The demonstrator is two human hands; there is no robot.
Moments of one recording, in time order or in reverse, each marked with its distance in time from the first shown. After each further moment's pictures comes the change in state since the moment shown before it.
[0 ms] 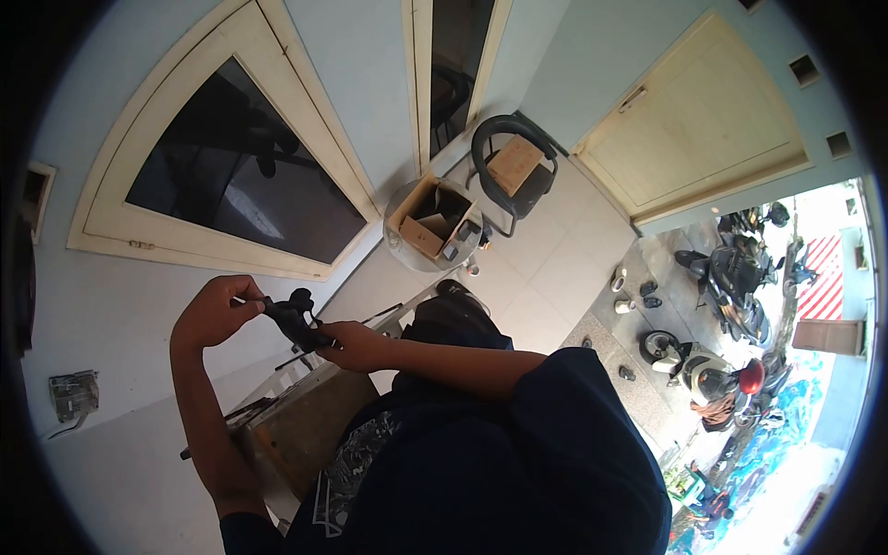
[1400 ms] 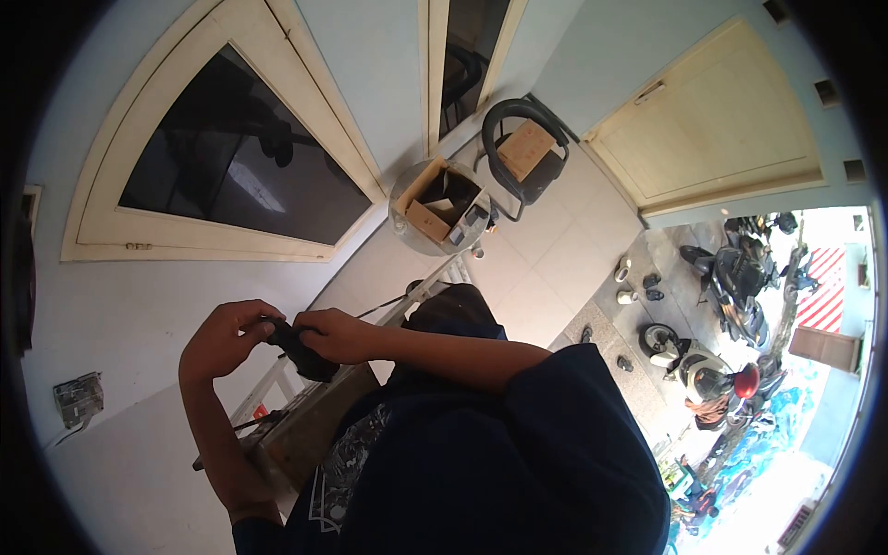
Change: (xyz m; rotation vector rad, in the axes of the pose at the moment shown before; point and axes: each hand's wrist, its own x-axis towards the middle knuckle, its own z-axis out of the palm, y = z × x) left_hand -0.001 0.004 0.001 -0.129 -0.099 -0.056; right_hand 0.041 -0.037 -0.027 0.264 -0.061 -0.049
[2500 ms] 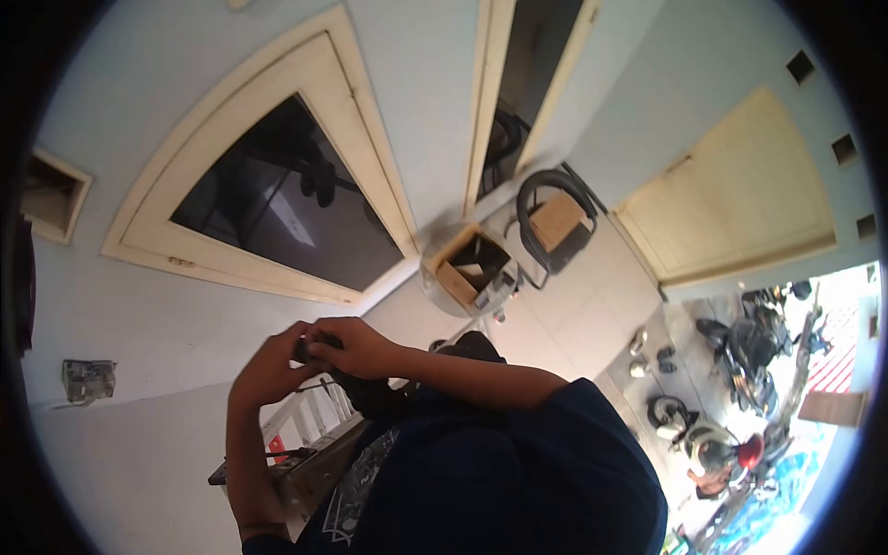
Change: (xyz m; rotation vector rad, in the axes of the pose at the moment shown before) left_hand 0.010 0.003 0.001 -0.051 0.184 0.149; right_hand 0.050 -0.049 -0.036 -0.052 0.042 -0.198
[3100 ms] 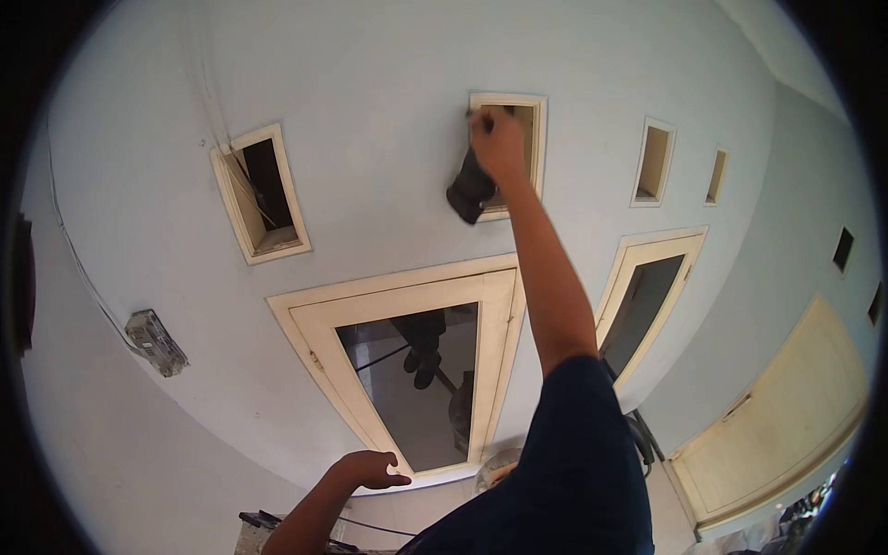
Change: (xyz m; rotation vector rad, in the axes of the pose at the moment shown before) left_hand 0.019 -0.086 -0.017 0.389 -0.019 -0.310; right_hand 0.341 -0.416 -0.151 -0.816 0.774 -1.104
